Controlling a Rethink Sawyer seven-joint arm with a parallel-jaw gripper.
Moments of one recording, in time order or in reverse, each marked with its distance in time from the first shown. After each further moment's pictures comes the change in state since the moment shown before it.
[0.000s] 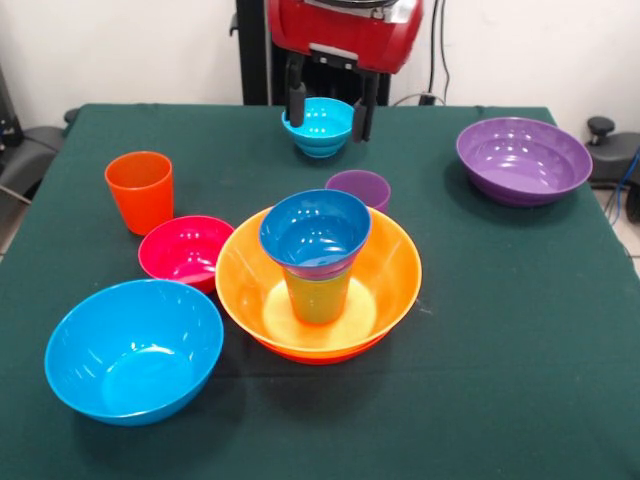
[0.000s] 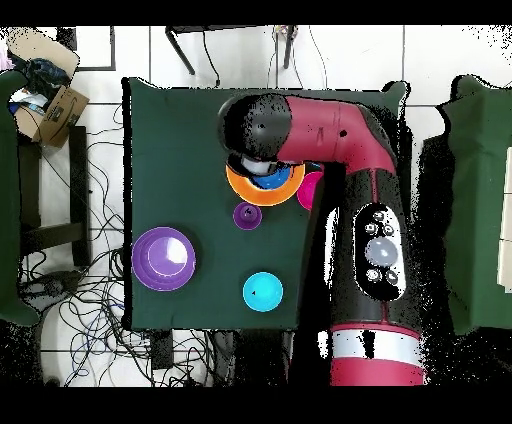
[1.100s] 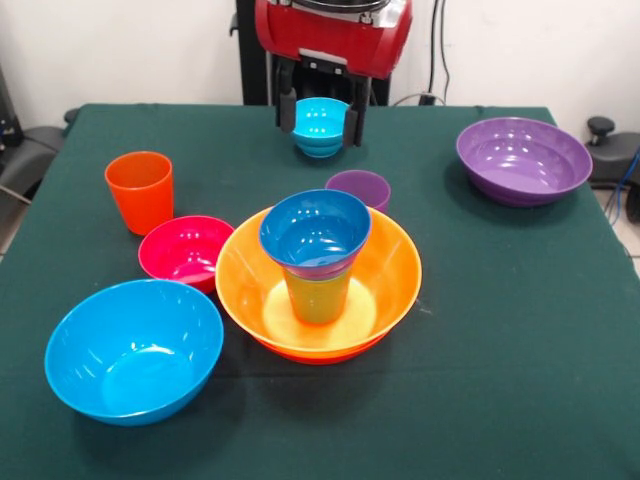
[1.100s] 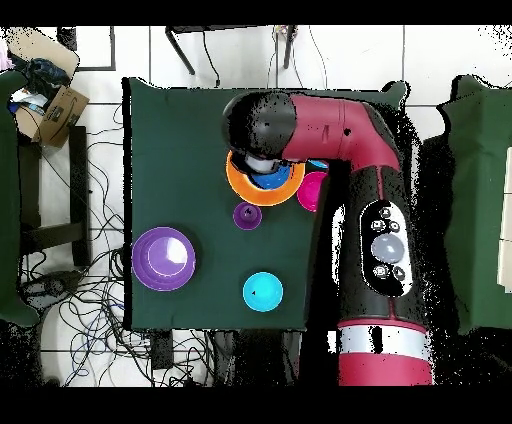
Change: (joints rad) arm -0.024 0.004 0.036 -0.006 -0.025 0.000 0.000
